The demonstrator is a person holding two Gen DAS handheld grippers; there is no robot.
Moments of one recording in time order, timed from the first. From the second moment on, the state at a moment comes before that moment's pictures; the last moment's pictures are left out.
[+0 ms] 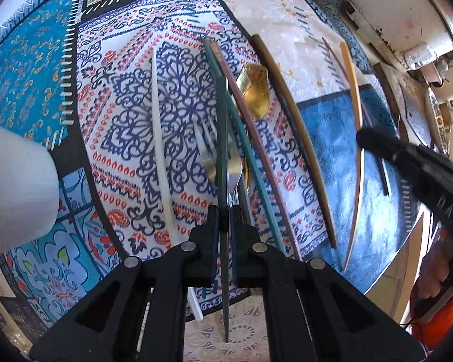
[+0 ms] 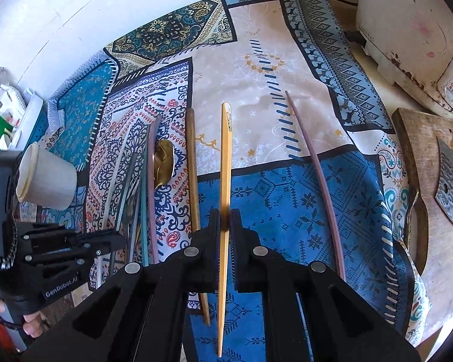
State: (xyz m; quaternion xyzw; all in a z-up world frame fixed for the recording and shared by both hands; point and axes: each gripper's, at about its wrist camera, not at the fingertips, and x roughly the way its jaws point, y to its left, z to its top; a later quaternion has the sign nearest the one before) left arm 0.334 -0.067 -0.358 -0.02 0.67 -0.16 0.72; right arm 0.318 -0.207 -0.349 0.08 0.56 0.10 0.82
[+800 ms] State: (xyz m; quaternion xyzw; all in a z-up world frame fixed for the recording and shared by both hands) left arm 0.328 -0.022 -0.275 -0.06 0.57 -0.14 0.81; right arm 0.308 -0.197 -0.303 0.09 0.52 0.10 0.85
